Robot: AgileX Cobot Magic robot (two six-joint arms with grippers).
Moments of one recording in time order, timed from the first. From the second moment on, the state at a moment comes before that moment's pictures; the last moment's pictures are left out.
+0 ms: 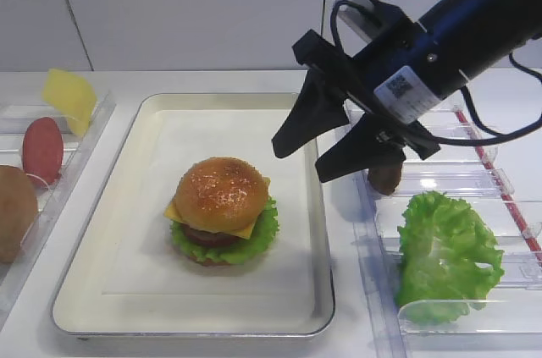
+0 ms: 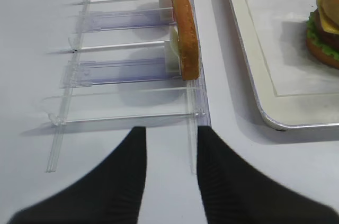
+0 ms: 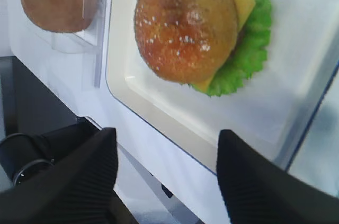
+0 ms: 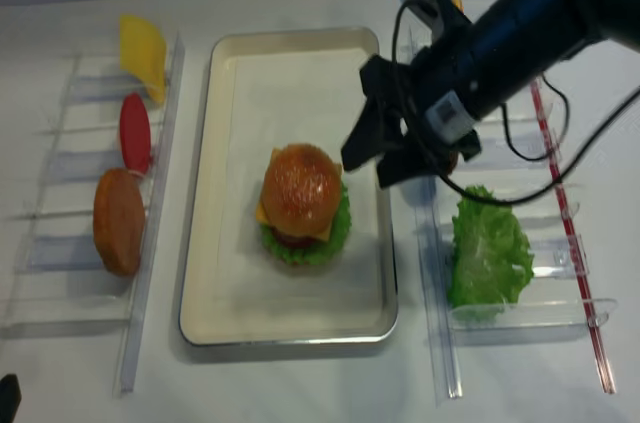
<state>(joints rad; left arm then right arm) -0.02 -0.02 -0.49 0.04 1.18 -0.04 0.31 1.61 -1.11 0.99 1.11 -0.29</state>
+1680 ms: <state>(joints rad) -0.02 -0.02 -0.49 0.04 1.18 -0.04 0.31 0.13 -0.67 0.00 1.28 0.05</state>
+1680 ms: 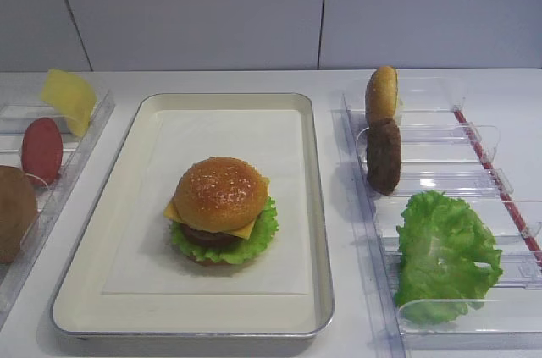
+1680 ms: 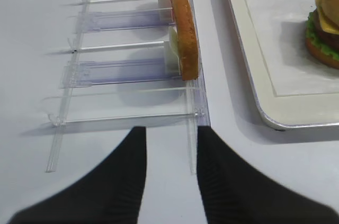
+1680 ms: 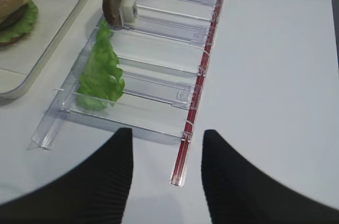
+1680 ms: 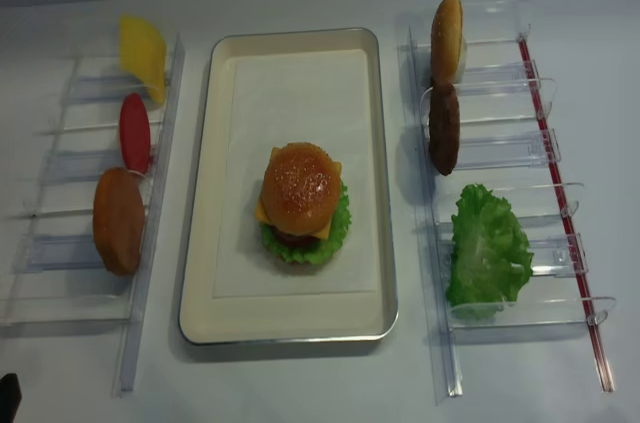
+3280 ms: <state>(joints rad) -0.01 -0.02 -0.49 0.04 1.18 -0.04 -0.15 -0.02 -0.47 0.09 1.14 -0.10</state>
